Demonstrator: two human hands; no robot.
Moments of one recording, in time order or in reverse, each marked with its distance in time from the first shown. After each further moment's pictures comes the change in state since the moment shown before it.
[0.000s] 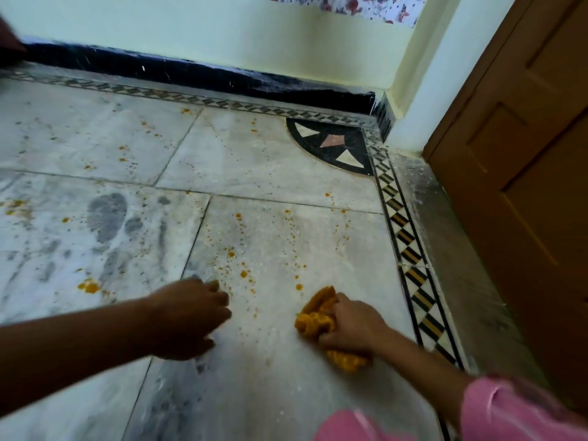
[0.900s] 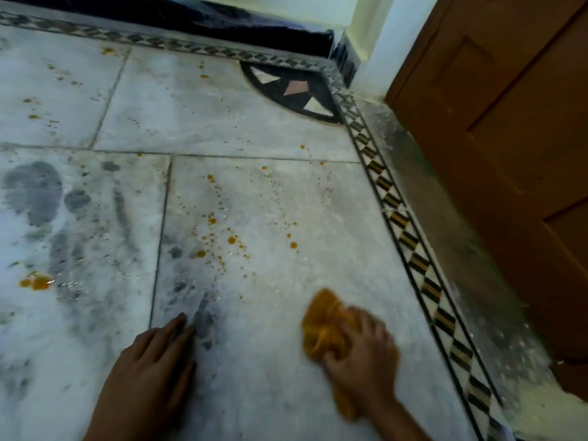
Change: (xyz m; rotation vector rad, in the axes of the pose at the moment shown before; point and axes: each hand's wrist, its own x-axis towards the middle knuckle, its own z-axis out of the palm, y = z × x) left_hand -0.021 0.042 0.190 -0.557 0.711 -0.405; right_hand -0.061 -0.062 0.125 0.242 0.639 0.406
